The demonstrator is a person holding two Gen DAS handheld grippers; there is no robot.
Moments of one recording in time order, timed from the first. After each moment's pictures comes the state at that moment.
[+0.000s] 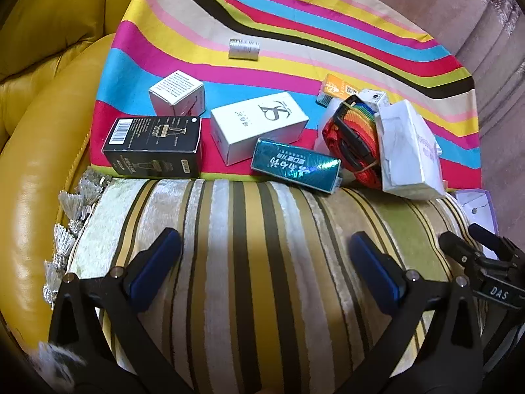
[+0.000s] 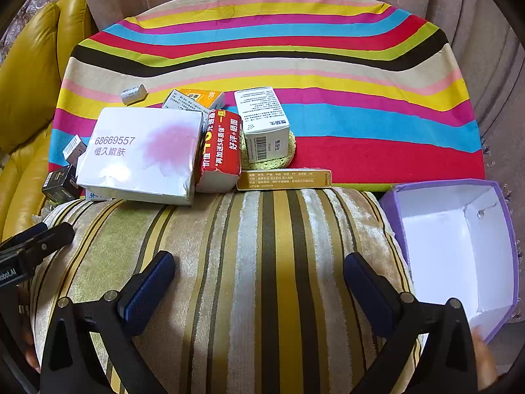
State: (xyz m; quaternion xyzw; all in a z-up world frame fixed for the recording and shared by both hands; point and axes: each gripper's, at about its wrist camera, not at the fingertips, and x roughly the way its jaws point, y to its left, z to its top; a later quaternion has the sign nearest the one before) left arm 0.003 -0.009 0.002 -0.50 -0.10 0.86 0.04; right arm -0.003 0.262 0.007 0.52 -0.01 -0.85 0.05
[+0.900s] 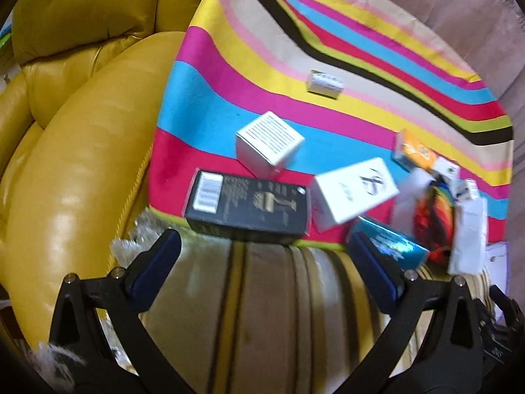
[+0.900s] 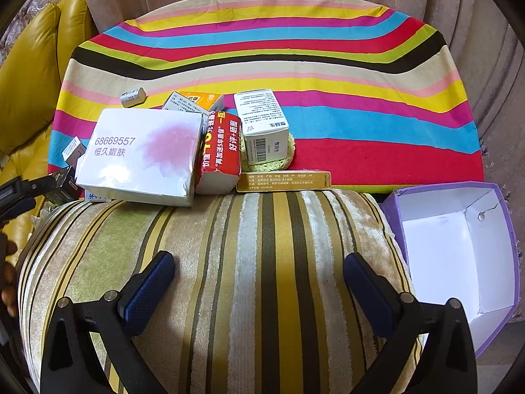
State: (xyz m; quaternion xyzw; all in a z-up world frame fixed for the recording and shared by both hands) left arm -0.049 -0.091 0.005 -0.51 -0.12 0.85 -0.04; right arm -0.001 0.262 0.006 0.51 -0.01 -0.86 0.04
